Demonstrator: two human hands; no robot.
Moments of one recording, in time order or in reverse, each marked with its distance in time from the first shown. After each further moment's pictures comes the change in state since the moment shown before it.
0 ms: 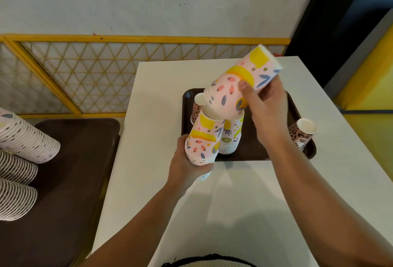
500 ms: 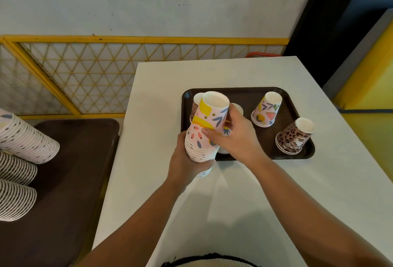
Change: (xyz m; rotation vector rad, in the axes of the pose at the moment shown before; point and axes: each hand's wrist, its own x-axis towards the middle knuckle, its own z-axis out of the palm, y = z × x) left_hand 0.004 0.007 0.001 0.046 0.012 0.036; right_hand -0.037 0.032 0.012 -0.311 -0.431 0.046
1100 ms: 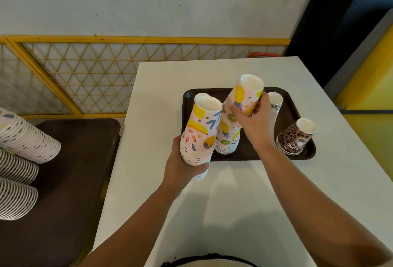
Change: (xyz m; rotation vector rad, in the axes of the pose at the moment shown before) left_hand -0.007 -0.007 -0.009 -0.127 -0.012 -0.122; right_hand 0.033 0.040 -0.022 -0.001 0.463 0.072
